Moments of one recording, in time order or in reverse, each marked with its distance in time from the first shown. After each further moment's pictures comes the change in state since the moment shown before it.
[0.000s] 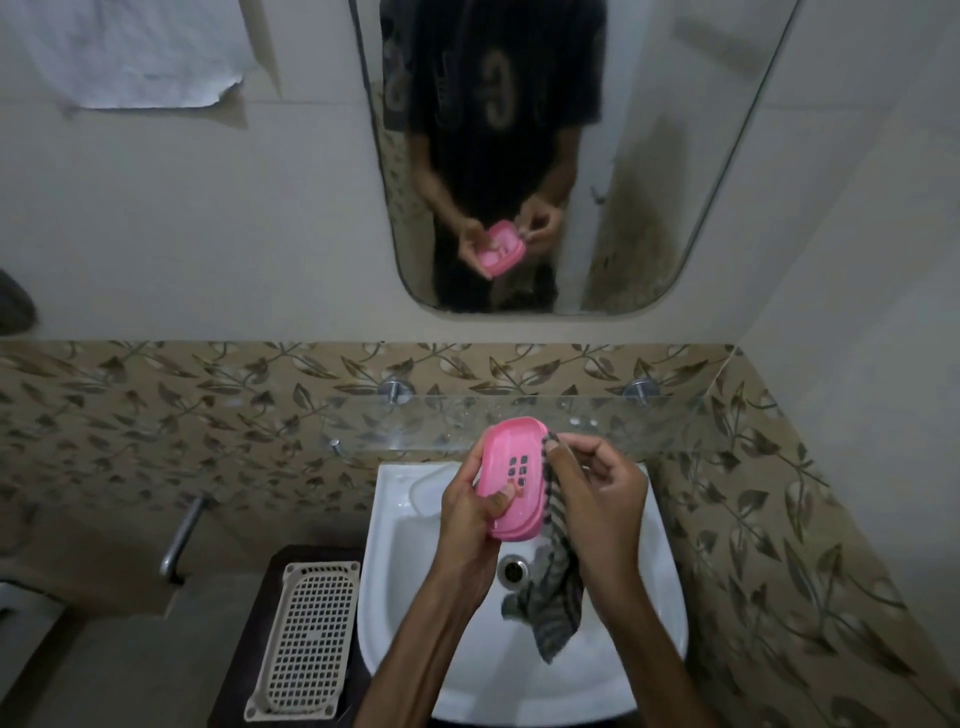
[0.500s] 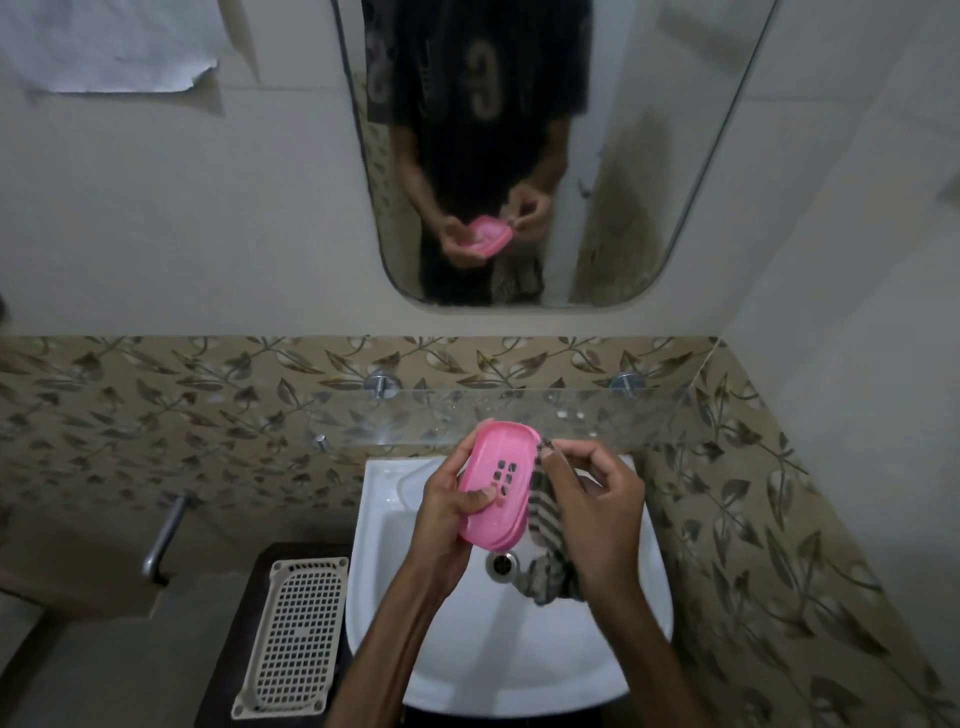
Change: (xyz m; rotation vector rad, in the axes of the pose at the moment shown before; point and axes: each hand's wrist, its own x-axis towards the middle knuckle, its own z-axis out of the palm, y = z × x) left_hand 0.002 0.007 -0.016 0.030 -0.148 -0.024; right_hand -0.006 0.006 -0.012 -0.072 -0.021 -0.036
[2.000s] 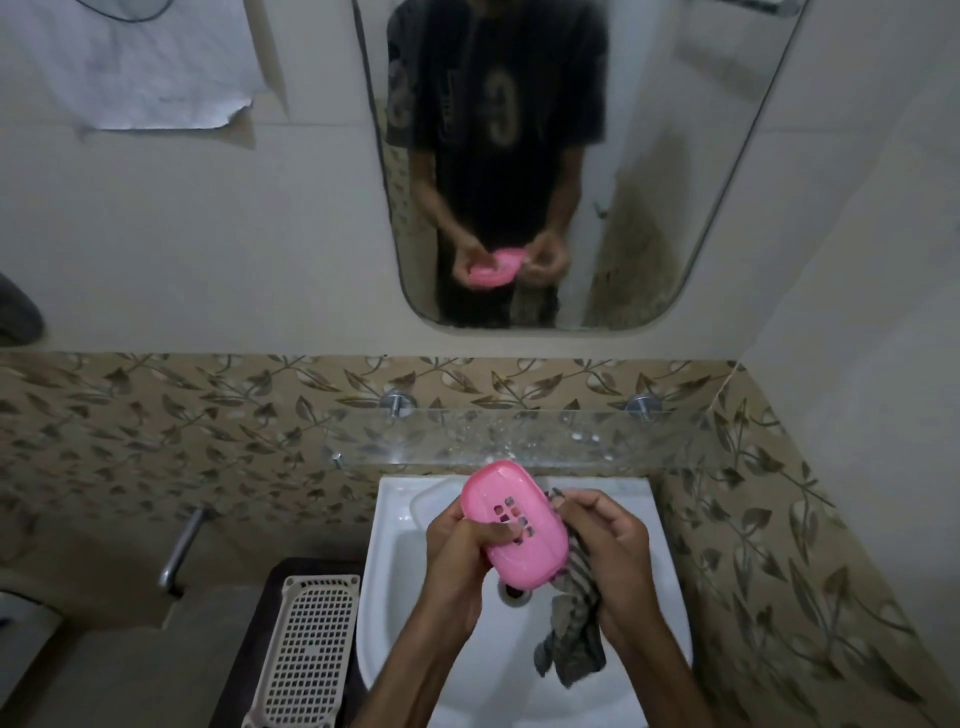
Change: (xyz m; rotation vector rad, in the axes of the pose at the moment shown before) left_hand -0.008 -0.009 0.007 -0.002 0.300 -0.060; right_hand 0.004 0.028 -0.013 0.250 -0.155 0.297
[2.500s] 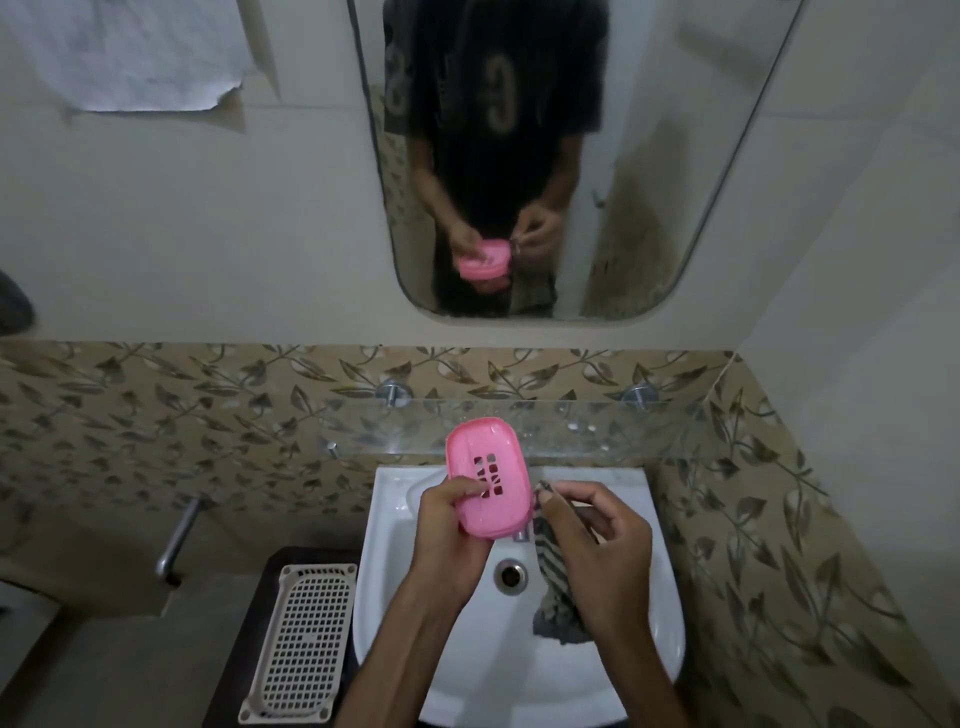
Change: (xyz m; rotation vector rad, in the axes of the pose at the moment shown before) left_hand 0.000 0.022 0.010 -0.279 -0.060 -0.110; right_hand -0.020 0.001 0.006 -0.400 0.087 -0.413
